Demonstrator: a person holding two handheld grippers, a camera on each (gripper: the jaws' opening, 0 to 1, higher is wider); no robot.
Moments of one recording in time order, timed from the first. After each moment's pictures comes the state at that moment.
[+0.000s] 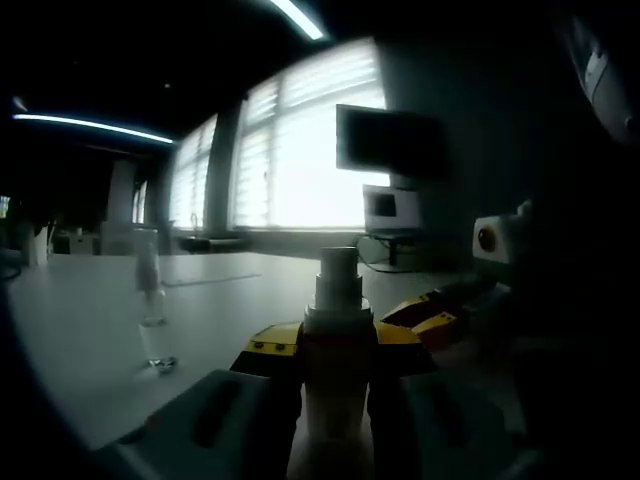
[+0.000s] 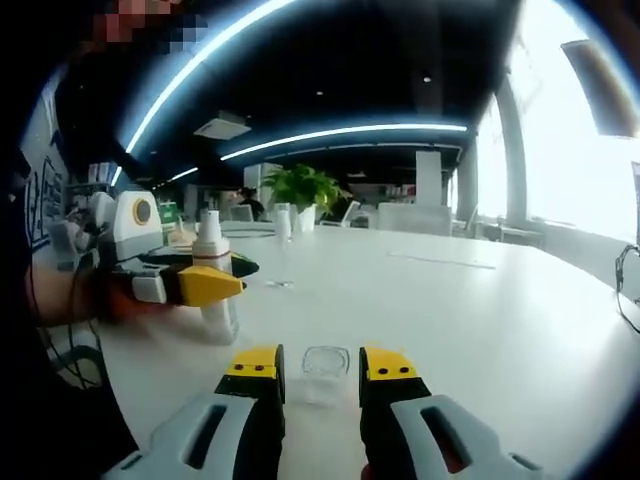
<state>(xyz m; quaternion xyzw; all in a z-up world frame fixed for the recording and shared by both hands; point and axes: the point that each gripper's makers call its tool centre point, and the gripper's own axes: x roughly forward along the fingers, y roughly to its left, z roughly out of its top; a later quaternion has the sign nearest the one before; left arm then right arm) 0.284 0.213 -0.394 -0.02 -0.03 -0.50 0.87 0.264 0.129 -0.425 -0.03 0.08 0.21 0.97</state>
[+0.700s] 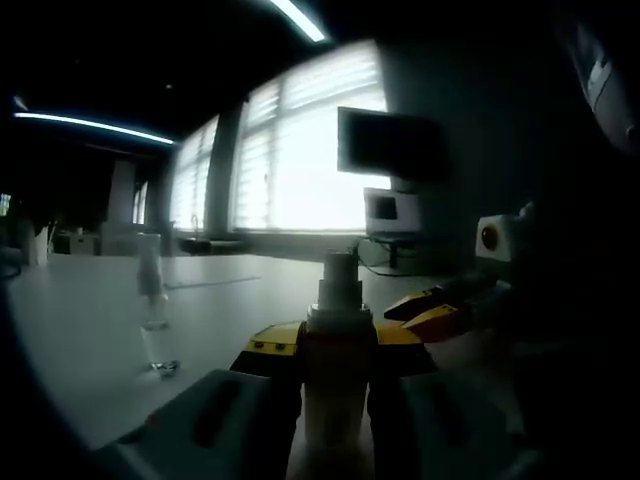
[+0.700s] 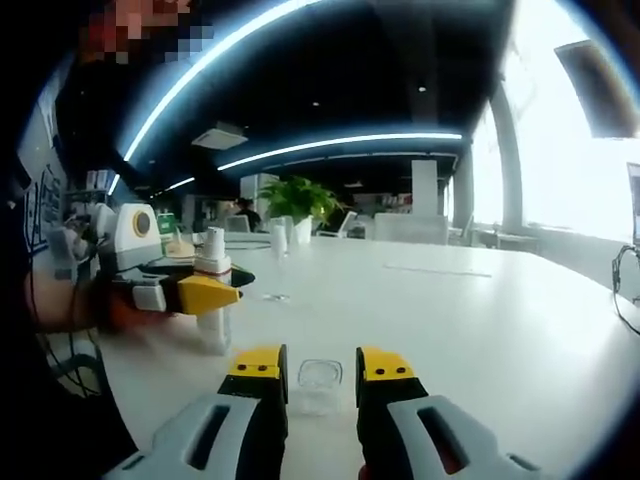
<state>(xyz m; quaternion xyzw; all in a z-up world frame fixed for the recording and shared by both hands) 0.286 0.215 -0.390 -0.02 -0.03 -0.50 0.87 0.265 0.124 -0.416 -0.02 0.07 0.20 0.98</state>
